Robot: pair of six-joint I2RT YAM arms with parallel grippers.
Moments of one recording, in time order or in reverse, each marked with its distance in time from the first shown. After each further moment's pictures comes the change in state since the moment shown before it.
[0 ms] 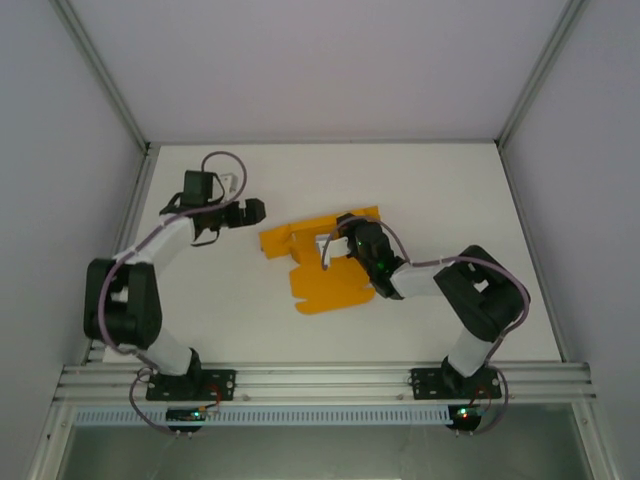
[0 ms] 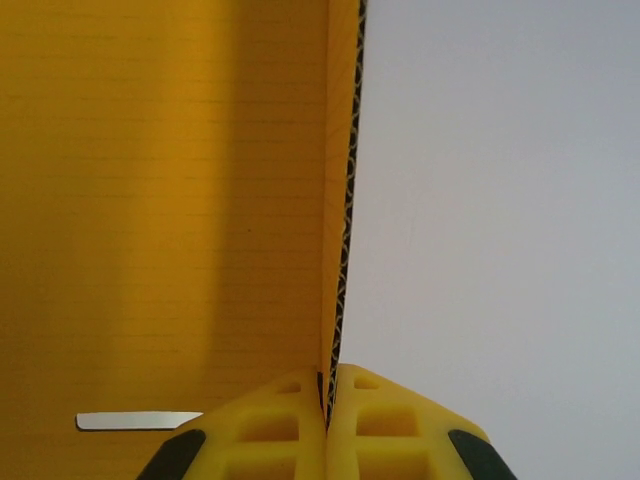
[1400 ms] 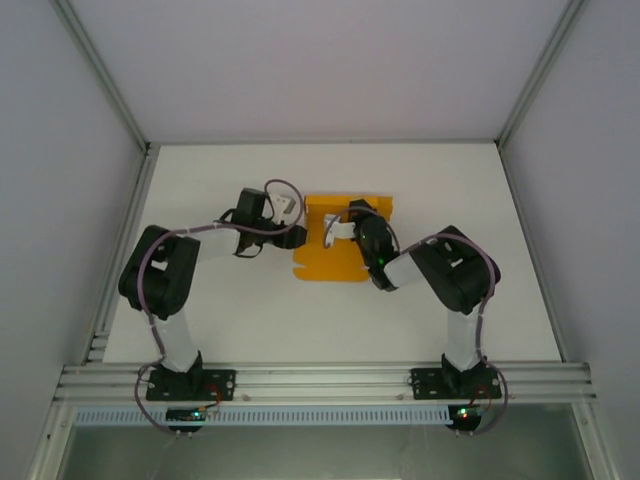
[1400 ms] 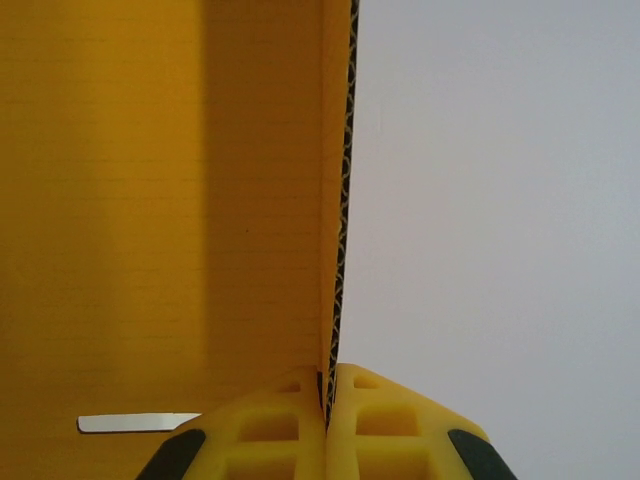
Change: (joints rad) left arm -0.269 0.209 -0.104 0.405 0.125 0.109; right arm -0.083 0.236 0.065 0.302 0.139 0.029
